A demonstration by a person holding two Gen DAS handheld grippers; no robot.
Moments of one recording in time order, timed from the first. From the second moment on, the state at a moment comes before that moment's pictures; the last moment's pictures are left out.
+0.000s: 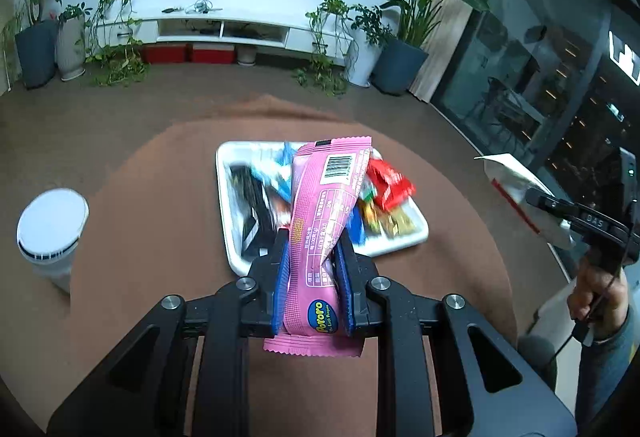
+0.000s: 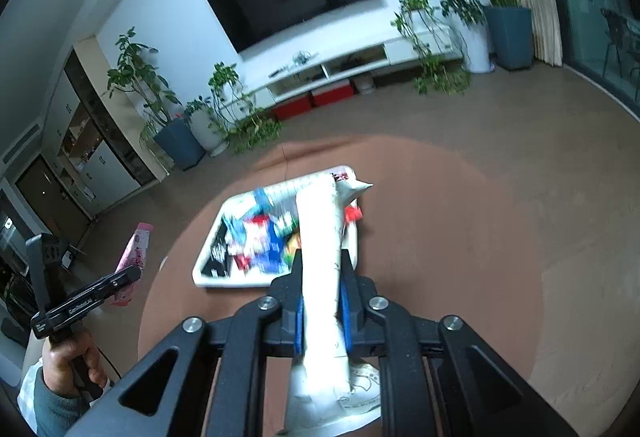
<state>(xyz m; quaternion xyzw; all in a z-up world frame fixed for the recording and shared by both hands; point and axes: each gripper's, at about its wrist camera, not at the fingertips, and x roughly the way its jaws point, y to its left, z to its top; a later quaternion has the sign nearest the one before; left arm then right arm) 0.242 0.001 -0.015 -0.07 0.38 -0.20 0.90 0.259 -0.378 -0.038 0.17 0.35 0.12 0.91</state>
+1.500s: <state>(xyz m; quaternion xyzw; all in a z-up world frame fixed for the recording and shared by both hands) 0.400 -0.083 -0.142 -0.06 0.46 -0.16 0.87 0.418 -0.283 -0.156 0.18 0.44 0.09 0.87</state>
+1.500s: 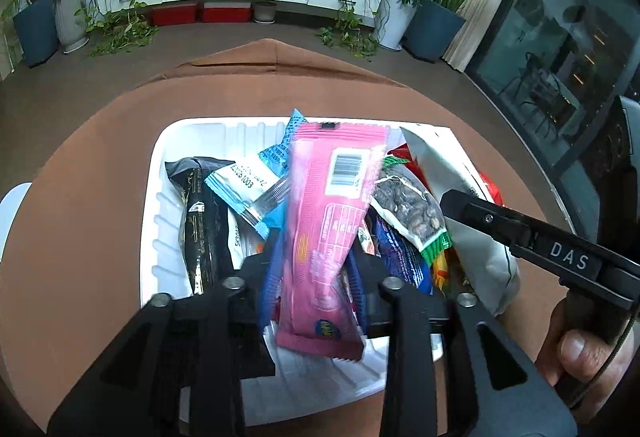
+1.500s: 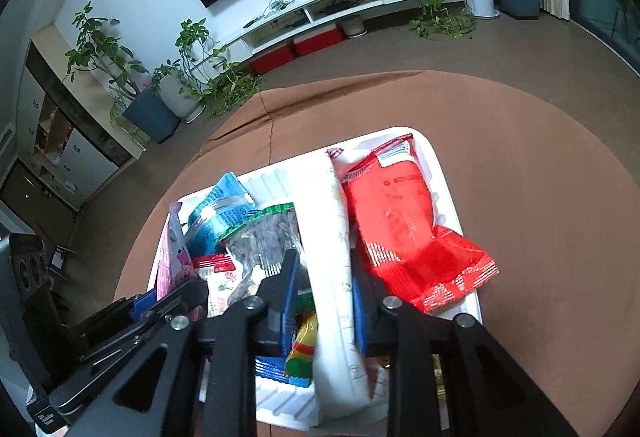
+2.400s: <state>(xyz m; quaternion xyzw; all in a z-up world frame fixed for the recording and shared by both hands) 0.197 -0.098 -0.017 0.04 0.23 -0.04 0.97 0.210 -0.290 -0.002 0.08 0.10 0.08 0.99</state>
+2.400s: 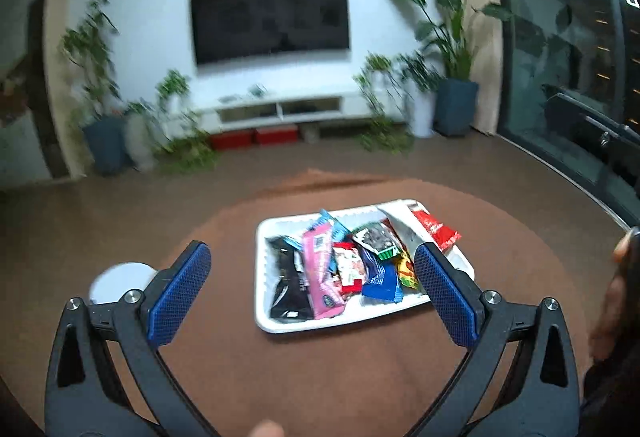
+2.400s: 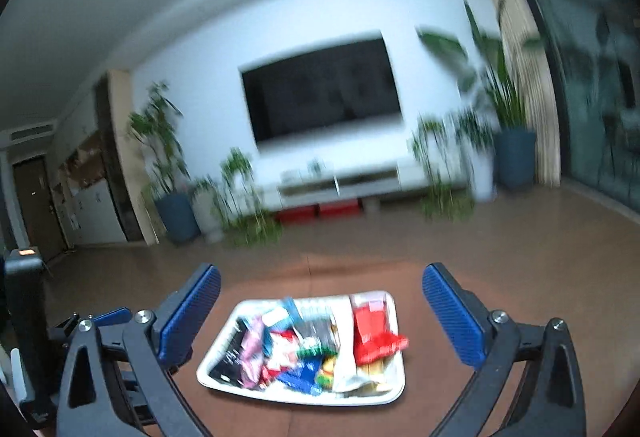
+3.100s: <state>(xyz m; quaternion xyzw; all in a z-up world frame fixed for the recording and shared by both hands) 0.044 -0.089 -0.056 0.00 0.34 0.01 0.94 0.081 -0.283 -0.040 0.04 0.22 0.03 0.98</state>
